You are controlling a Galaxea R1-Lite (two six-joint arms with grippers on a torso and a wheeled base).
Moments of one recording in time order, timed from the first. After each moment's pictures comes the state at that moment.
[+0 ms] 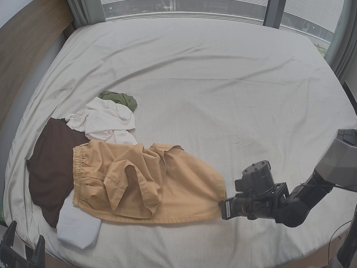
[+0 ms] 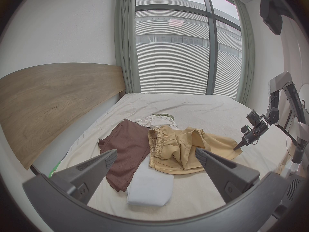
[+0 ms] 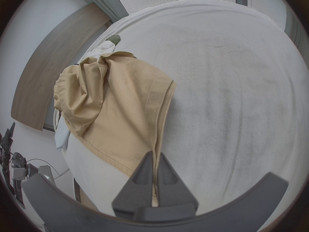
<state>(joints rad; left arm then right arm) 0.01 0.02 -0.02 0.00 0.00 0.00 0.63 2.06 -0.64 -0.66 -0.03 0.33</state>
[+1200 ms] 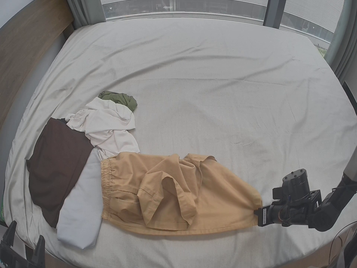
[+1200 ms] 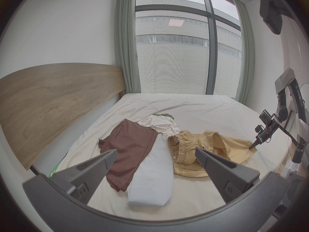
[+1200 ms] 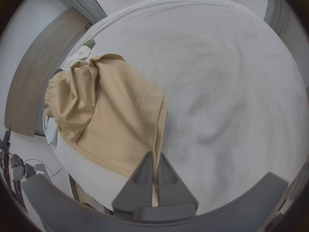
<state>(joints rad) 0.01 0.02 -0.02 0.00 0.00 0.01 0.45 1.89 -0.32 -0.74 -0.03 0.31</state>
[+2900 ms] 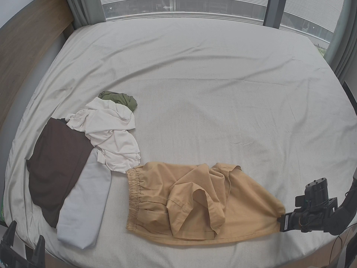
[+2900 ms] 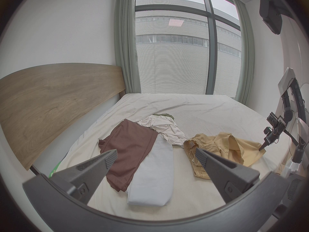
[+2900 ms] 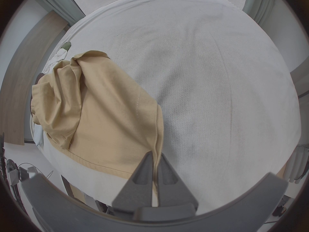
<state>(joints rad) 0.01 0.02 -0.02 0.00 0.00 0.01 0.25 1.86 -0.11 -0.84 -0.03 0.26</state>
